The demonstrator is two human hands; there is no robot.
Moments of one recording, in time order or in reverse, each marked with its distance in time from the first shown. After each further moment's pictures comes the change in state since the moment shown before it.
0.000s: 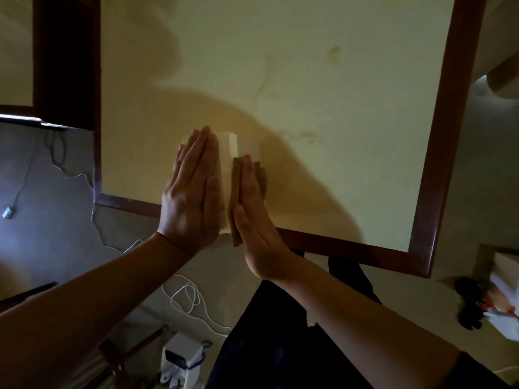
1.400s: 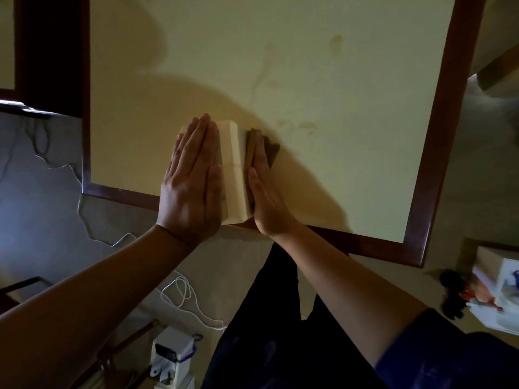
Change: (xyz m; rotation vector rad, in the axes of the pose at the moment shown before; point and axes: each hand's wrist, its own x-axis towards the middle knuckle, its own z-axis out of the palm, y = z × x) left_hand -0.004 0.003 0.000 0.010 0.006 -0.024; right_hand 0.035 0.041 -0.016 -0.013 0.075 0.096
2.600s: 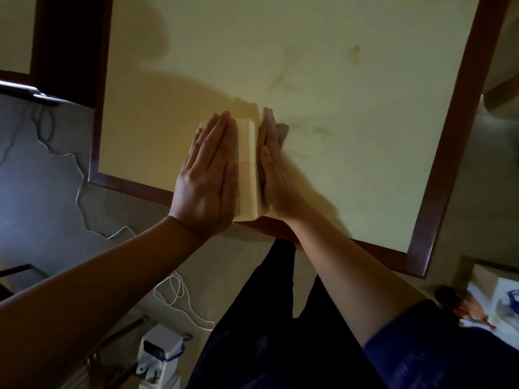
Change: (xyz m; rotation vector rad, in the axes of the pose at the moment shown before) left_hand 0.000 0.002 -0.001 -0.021 0.002 -0.010; right_hand 0.037 -0.012 -0.005 -0.113 -0.039 -0.097
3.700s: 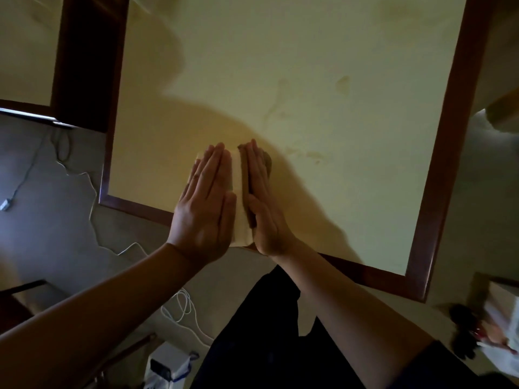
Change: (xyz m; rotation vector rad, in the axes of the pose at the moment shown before) left_hand 0.002 0.002 -0.001 0.069 -0.043 0.013; right_hand -0.020 -0.021 0.003 0.031 0.005 -0.156
